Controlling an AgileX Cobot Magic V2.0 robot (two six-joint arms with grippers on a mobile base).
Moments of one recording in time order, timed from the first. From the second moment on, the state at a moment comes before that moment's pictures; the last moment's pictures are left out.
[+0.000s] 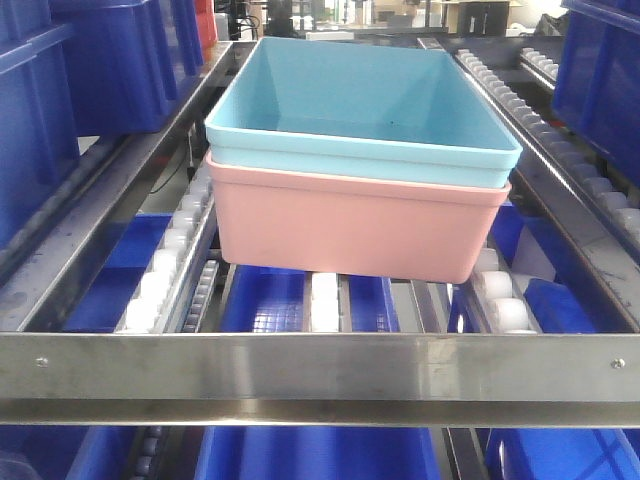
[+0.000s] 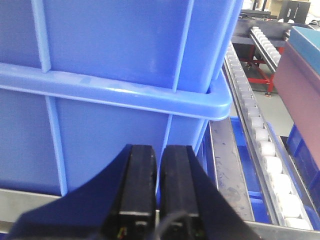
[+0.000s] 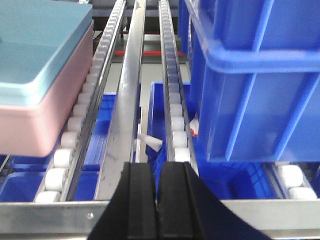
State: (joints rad) left arm 0.01 -0.01 0.03 0.07 0.06 -0.14; right arm -0.01 -0.01 0.02 0.01 0.12 0.04
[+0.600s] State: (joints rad) left arm 0.01 -0.01 0.03 0.07 0.06 -0.14; right arm -0.02 -0.01 0.03 0.01 0.09 0.04
